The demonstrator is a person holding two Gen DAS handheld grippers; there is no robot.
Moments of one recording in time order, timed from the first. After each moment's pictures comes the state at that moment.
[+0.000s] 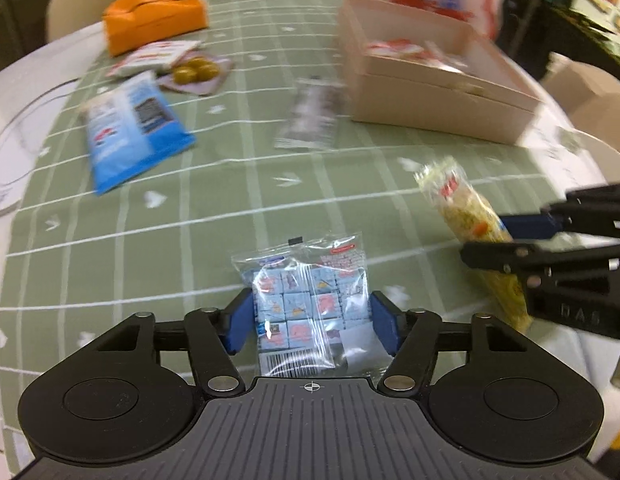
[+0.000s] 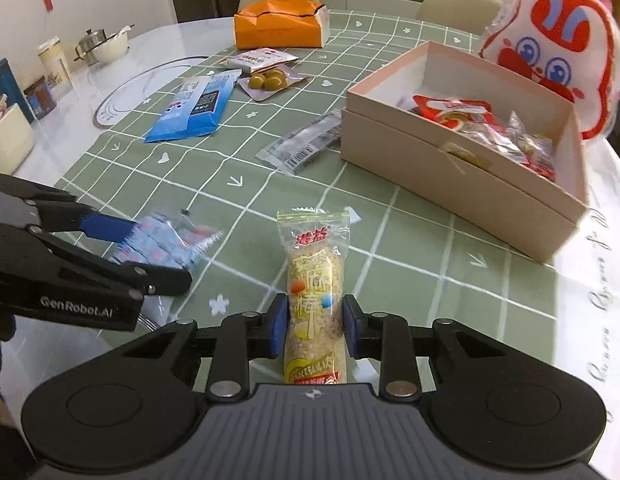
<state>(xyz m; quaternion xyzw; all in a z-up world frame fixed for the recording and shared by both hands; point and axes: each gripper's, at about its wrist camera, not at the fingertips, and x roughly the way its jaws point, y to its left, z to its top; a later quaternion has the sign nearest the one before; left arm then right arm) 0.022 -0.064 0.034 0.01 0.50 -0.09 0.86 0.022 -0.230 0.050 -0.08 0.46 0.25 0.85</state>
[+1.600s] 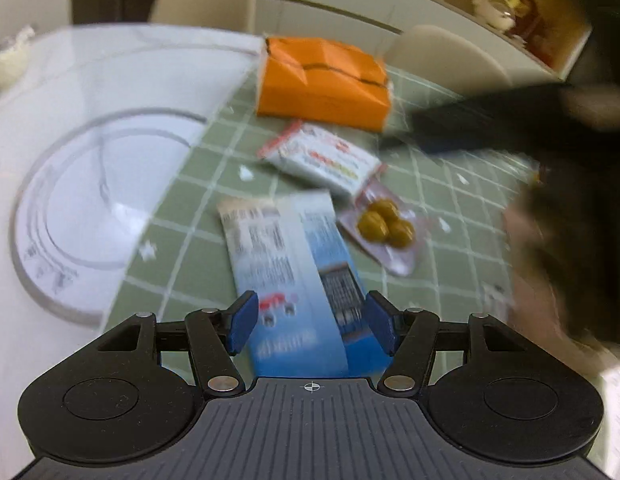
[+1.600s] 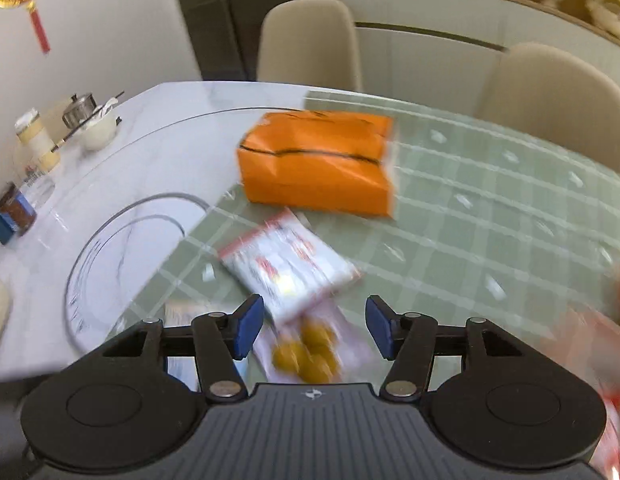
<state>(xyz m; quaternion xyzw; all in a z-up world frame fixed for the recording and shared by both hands) 0.149 0.091 0.047 -0.15 0.43 0.02 0.89 0.284 -0.034 0.088 -0.06 0.43 0.30 0.85</state>
